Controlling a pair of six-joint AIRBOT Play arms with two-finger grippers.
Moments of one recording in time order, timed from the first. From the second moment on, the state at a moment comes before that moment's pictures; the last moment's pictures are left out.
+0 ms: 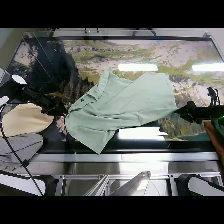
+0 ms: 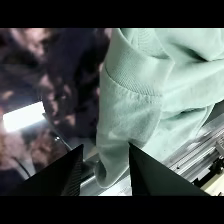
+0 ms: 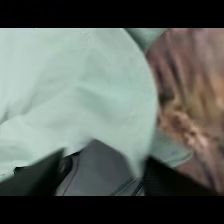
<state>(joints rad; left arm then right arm) 0.21 -1.72 1.30 1.00 -1.55 -1.20 -0.49 -1.30 0.77 -0.74 1.15 1.11</state>
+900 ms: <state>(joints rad) 0.24 -1.72 1.26 0.97 -1.60 -1.18 -0.47 -1.46 0.77 -0.81 1.06 1.03</state>
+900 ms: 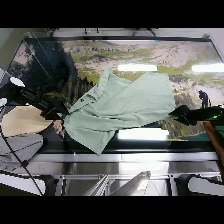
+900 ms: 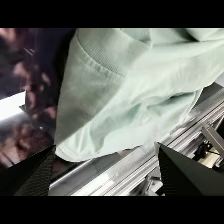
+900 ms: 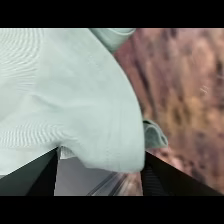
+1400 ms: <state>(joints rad) 0.15 -1.72 1.23 0.97 -1.47 -1.14 -0.52 -1.48 0.80 -0.76 1.10 0.97</state>
